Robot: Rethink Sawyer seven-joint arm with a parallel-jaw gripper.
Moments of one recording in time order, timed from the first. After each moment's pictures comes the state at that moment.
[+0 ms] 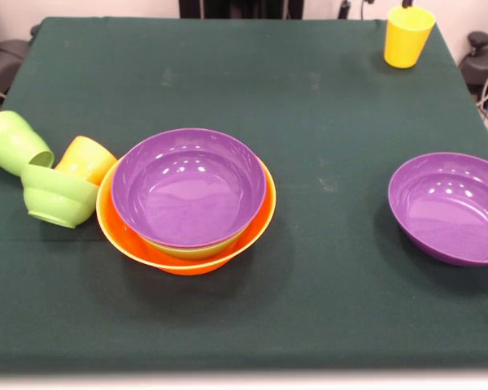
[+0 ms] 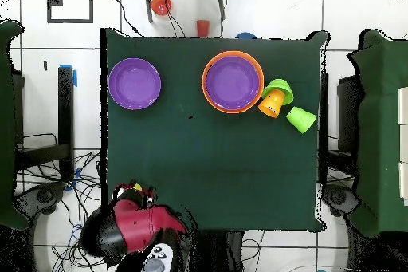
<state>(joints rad) 0.19 -0.81 -0.07 2.19 -0.06 0.00 2.29</state>
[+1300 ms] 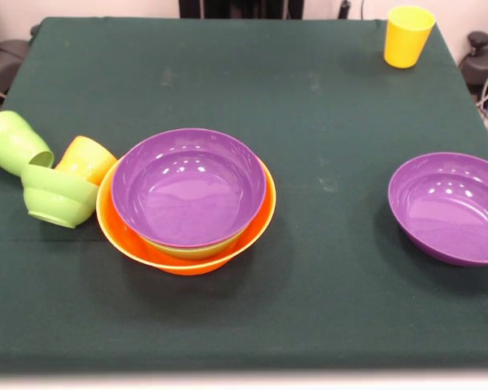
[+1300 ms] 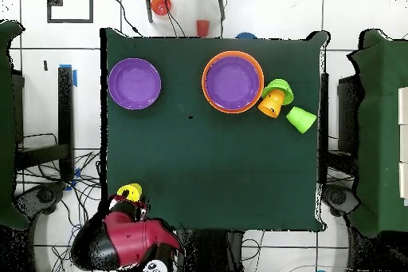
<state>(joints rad) 0.21 -0.85 -0.05 2.26 0.00 0.00 2.29</state>
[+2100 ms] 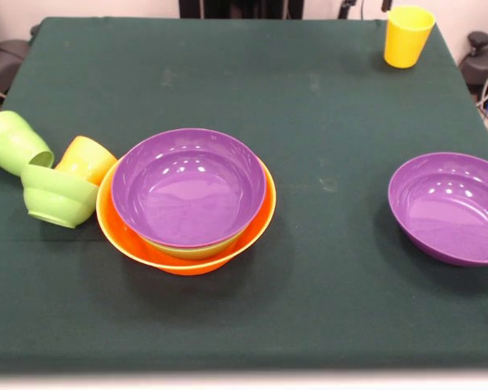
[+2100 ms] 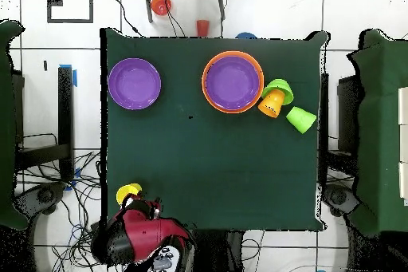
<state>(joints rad) 0.19 -0.71 -0.10 2.26 0.00 -0.11 2.29</state>
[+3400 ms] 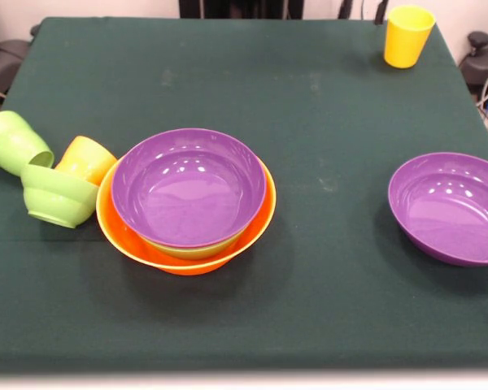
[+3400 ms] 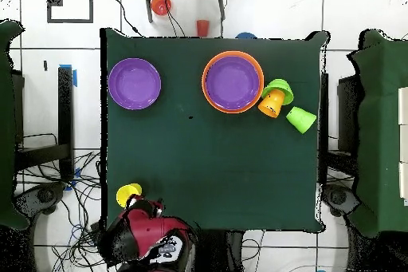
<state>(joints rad) 0.17 -0.64 -0.07 2.25 0.00 -0.17 2.29</state>
